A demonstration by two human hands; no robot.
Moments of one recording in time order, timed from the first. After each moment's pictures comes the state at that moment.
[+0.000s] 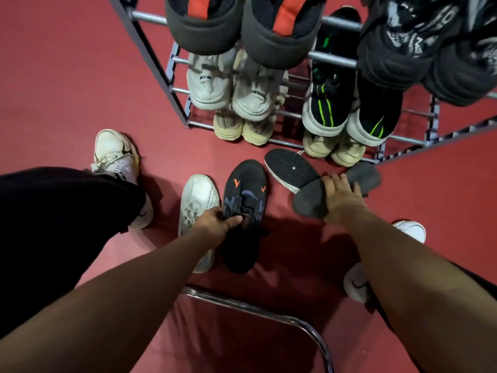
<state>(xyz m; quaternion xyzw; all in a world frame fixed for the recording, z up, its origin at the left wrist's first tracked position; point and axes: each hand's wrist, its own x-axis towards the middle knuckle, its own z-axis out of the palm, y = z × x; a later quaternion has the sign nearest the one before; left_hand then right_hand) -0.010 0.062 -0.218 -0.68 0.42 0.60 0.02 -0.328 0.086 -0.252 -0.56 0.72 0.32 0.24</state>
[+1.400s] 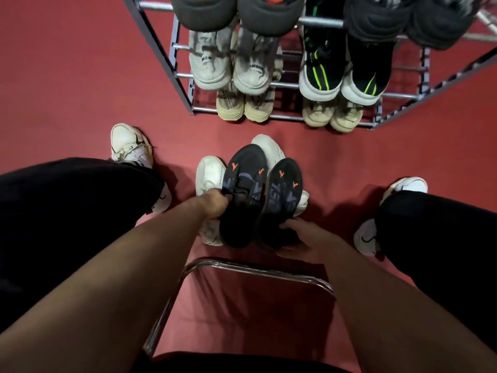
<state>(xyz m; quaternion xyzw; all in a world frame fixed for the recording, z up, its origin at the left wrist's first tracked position) 0.025 0.052 -0.218 -0.65 0.48 0.56 0.17 -0.166 0.197 -0.198 0.13 0.66 -0.23 0.71</state>
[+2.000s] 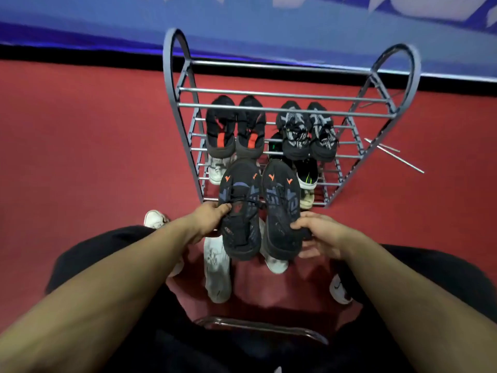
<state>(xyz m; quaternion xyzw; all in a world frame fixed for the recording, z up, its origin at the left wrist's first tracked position) 0.034 0.061 0.043 -0.57 0.54 0.61 -0.08 -0.193 0.190 0.064 -0.17 0.71 -0.30 0.61</state>
